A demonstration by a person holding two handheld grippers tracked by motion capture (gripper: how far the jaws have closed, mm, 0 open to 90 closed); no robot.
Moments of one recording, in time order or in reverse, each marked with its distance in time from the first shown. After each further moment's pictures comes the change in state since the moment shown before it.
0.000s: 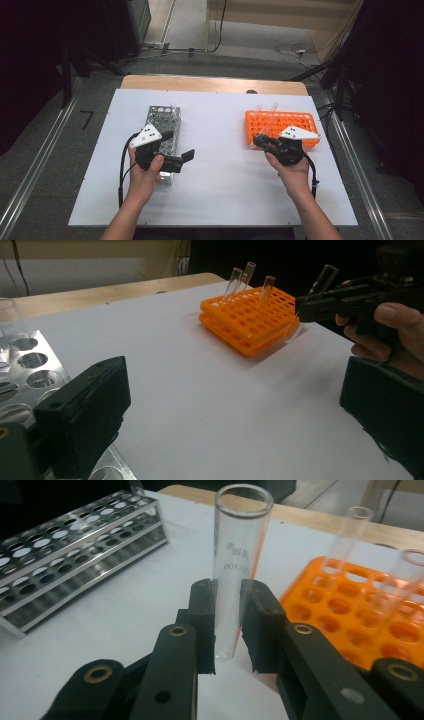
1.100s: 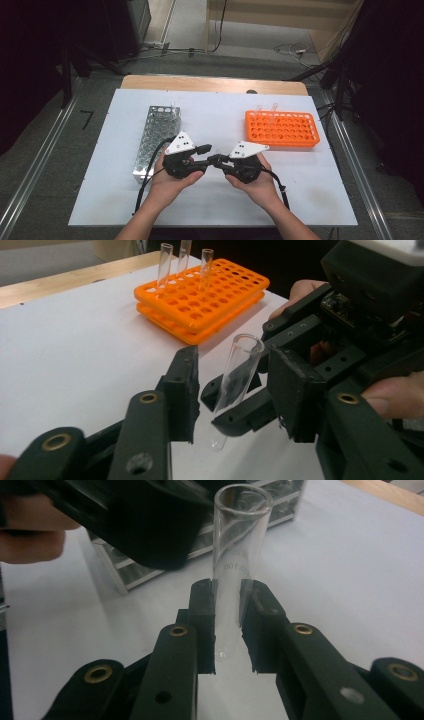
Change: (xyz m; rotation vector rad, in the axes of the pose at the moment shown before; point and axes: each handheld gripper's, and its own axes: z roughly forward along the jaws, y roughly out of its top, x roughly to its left) left arm -0.052 0.004 0.039 0.095 -0.110 0.100; right arm 0.099 0.002 0.047 0.140 0.200 -0.224
